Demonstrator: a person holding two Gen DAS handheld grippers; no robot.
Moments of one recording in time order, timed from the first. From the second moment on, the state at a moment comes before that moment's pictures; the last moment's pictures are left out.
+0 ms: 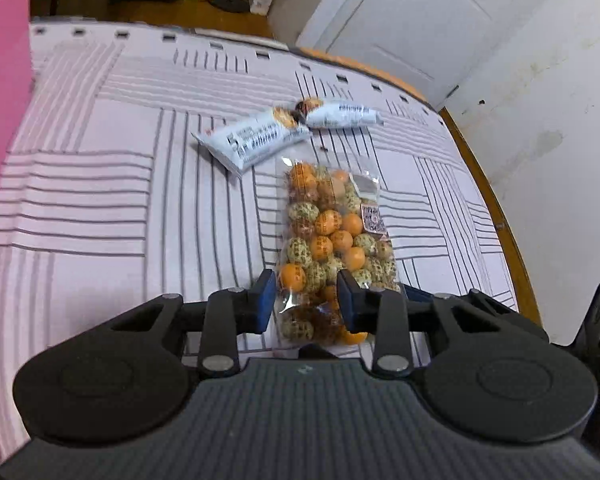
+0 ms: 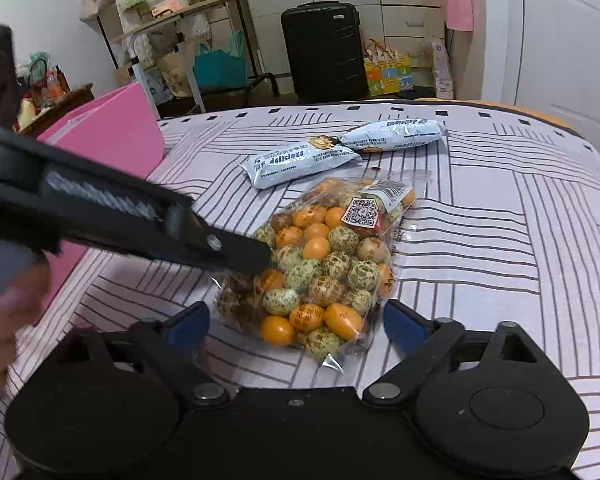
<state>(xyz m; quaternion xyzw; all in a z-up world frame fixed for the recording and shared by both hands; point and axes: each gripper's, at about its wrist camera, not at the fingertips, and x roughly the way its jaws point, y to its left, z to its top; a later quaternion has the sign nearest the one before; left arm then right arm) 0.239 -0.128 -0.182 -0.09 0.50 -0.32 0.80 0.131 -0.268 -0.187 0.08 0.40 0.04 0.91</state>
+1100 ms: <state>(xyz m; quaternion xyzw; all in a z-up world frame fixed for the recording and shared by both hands) 0.206 -0.156 -0.158 -0.04 0.56 -0.32 0.76 0.111 -0.255 -0.165 0.05 0.42 0.01 0.90</state>
